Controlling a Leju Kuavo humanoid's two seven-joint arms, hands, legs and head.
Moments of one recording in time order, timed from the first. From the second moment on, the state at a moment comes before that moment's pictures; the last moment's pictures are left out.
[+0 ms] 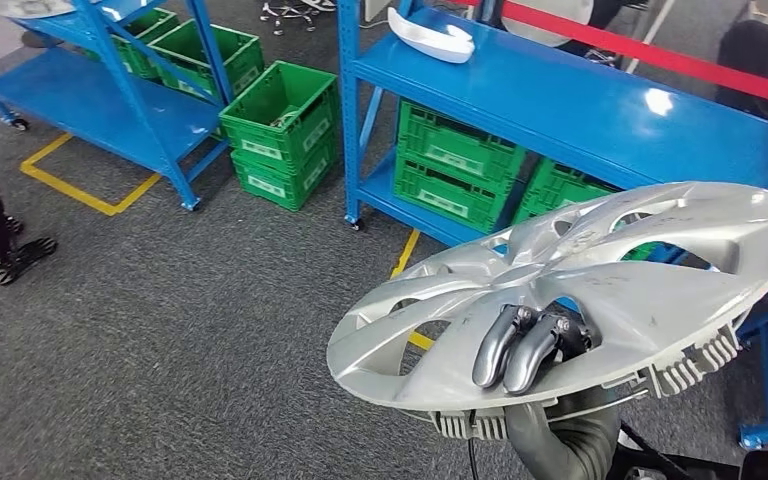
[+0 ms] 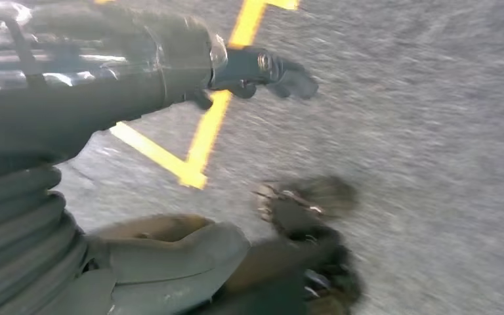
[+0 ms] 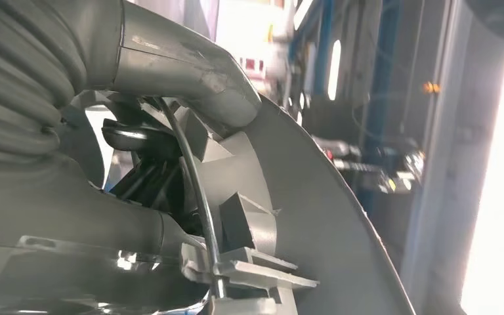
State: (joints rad) left arm -0.12 0.03 -1.00 -0.22 0.85 0.23 -0.15; right arm 0.00 -0.29 0.60 -2.19 -0.26 -0.19 -0.32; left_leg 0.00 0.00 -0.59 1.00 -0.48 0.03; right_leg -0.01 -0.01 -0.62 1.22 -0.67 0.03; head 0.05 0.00
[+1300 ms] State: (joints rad) left arm -0.12 0.02 -1.00 -0.21 0.88 0.20 -0.11; right arm -0.13 -0.21 0.71 -2.01 -0.22 -0.16 -0.30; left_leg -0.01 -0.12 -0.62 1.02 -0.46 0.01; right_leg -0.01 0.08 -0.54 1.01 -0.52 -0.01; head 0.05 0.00
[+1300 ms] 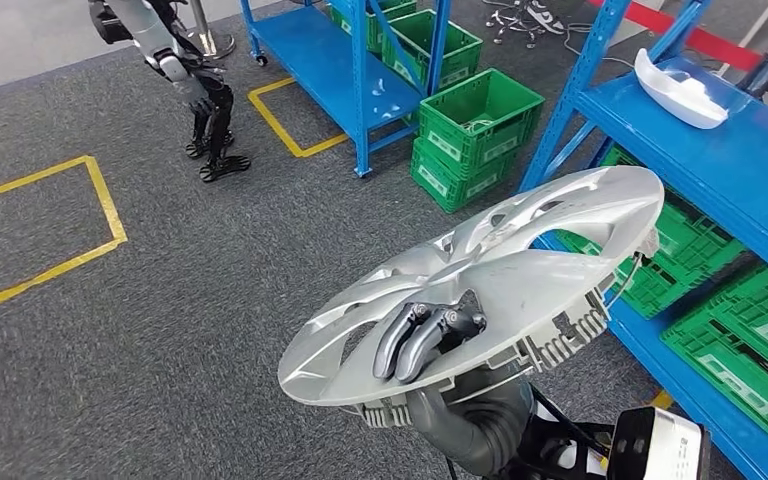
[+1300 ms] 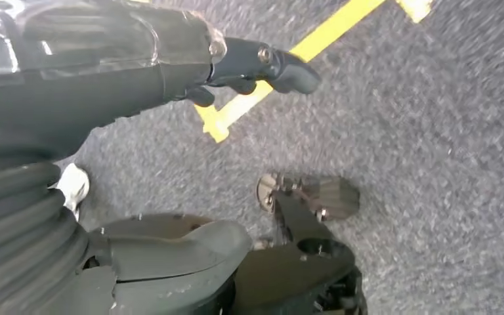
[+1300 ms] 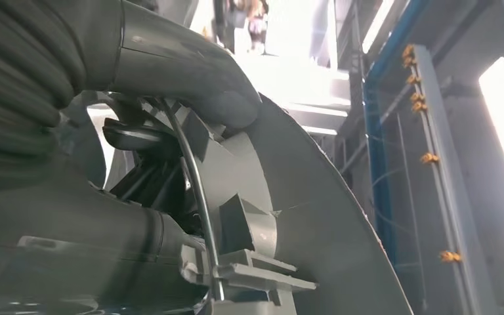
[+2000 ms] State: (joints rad) left arm -0.12 0.02 -1.00 -0.21 0.88 0.20 -0.13; right arm -0.15 -0.19 0.73 -2.00 -0.22 -0.16 -0.29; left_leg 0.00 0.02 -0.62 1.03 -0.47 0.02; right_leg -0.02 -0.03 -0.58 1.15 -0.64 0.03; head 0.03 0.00
